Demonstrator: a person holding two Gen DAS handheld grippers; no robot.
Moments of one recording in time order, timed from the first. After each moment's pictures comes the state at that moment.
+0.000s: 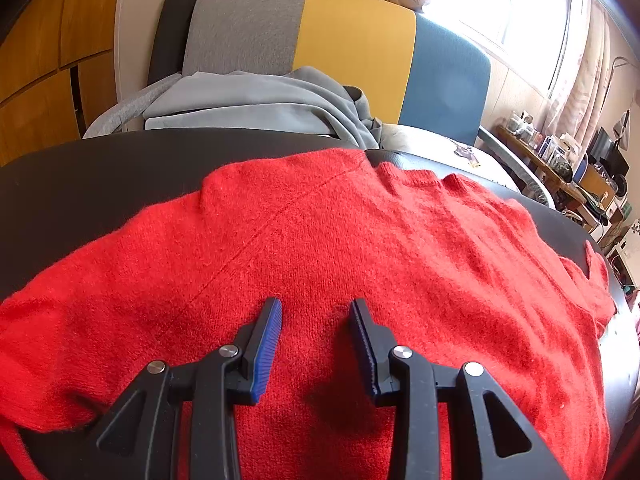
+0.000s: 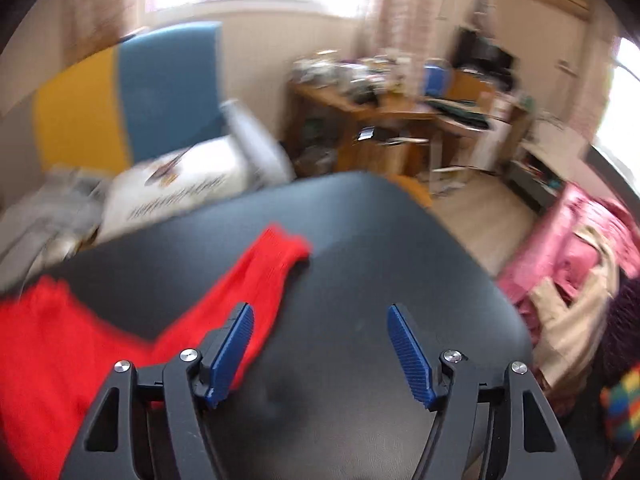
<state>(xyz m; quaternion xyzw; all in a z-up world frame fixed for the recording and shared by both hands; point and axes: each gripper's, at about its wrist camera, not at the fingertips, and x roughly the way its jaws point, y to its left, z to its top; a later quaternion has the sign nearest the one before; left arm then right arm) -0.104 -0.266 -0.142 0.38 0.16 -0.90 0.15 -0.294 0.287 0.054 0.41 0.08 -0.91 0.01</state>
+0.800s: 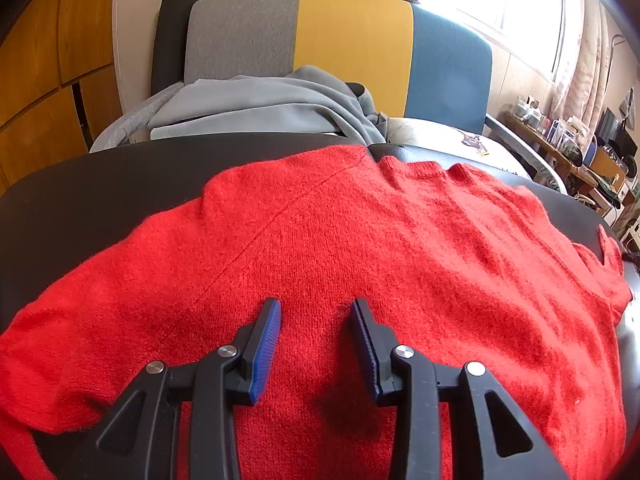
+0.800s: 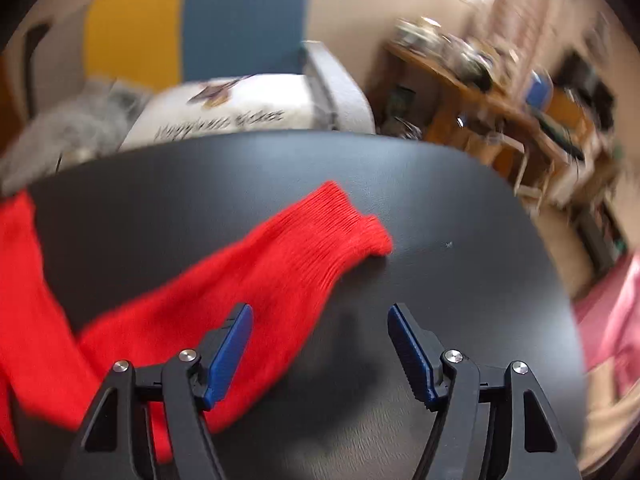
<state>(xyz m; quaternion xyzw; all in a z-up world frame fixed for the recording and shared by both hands) -0.108 -0.254 -0.140 0.39 0.12 -0.90 0.17 -0.440 0.280 -0.057 0.46 0.11 -0.87 0.11</state>
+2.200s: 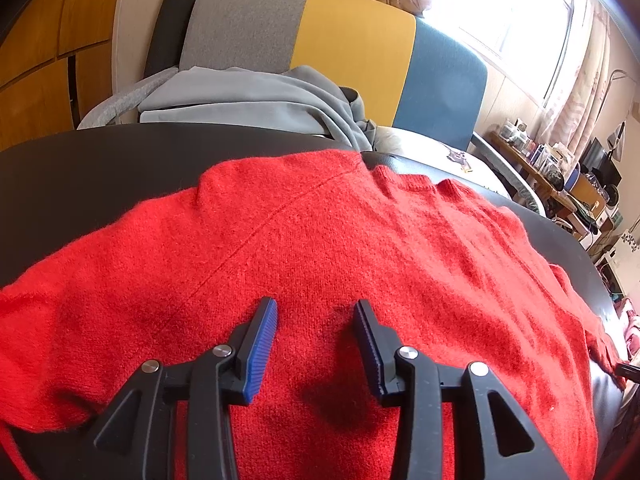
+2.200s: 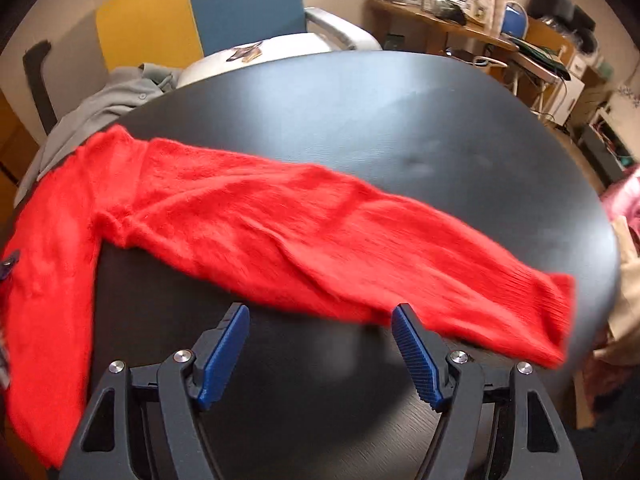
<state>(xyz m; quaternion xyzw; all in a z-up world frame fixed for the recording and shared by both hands) -0.103 -0.270 -0.143 0.37 0.18 -0.90 0.13 -0.215 0.246 -0.063 0.51 0.06 -0.85 0.09</state>
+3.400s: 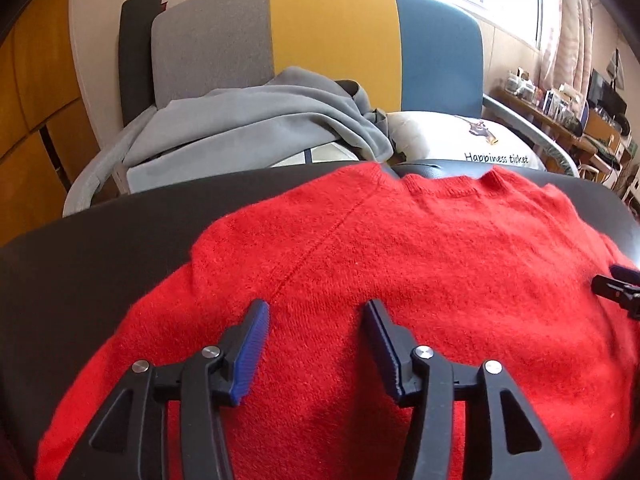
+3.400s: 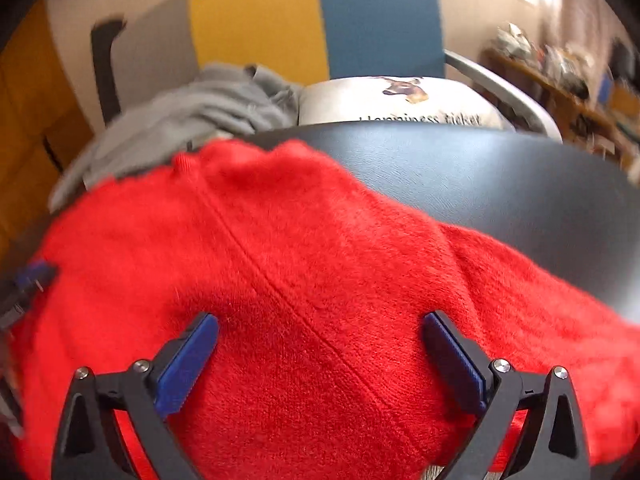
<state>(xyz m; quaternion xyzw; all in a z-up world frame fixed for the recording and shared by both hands) -0.183 -0.313 -0.141 0.40 0.05 -0.90 0.14 -0.277 -0.005 -0.089 0.45 0.08 -0.86 0.23</state>
